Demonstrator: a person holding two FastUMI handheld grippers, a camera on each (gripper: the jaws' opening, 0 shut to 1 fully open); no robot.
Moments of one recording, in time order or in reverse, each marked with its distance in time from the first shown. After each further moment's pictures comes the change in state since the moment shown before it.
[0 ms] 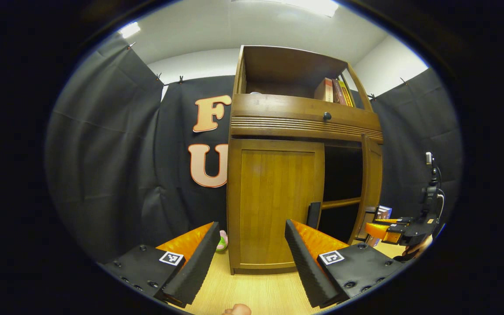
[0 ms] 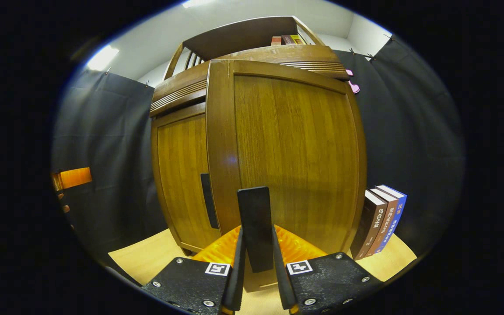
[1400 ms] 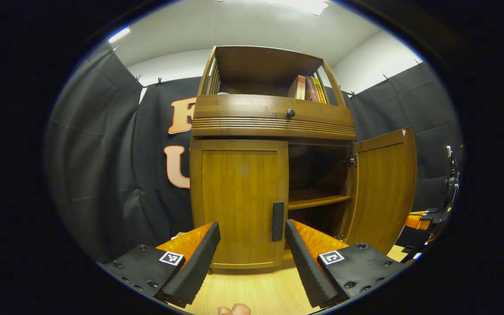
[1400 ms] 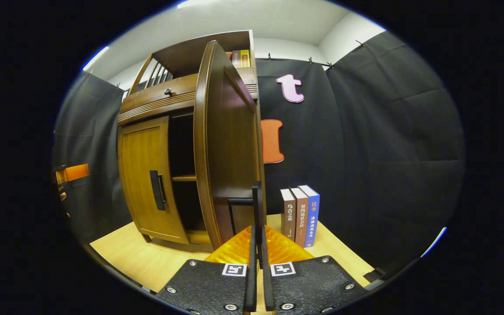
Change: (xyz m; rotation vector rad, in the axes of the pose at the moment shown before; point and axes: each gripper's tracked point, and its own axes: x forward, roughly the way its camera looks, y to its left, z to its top) left arm 0.001 -0.084 -0.005 0.015 0.007 -0.111; right arm -0.135 -0.161 0.009 -0.009 -0.018 -0.282
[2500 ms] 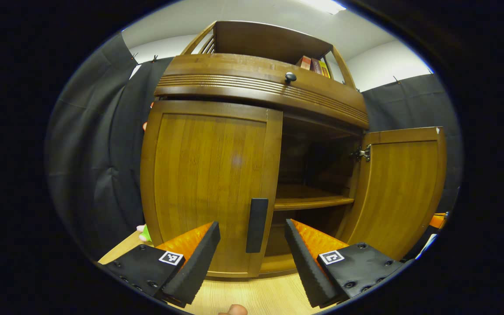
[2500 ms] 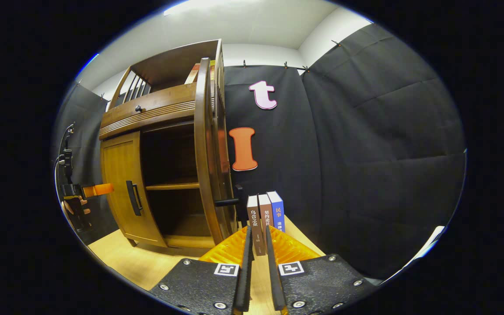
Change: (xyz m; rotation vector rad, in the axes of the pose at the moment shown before) left arm 0.139 -0.044 -0.063 -0.082 0.079 -0.052; right arm -0.020 -0.087 0.014 0.024 -0.051 -0.099
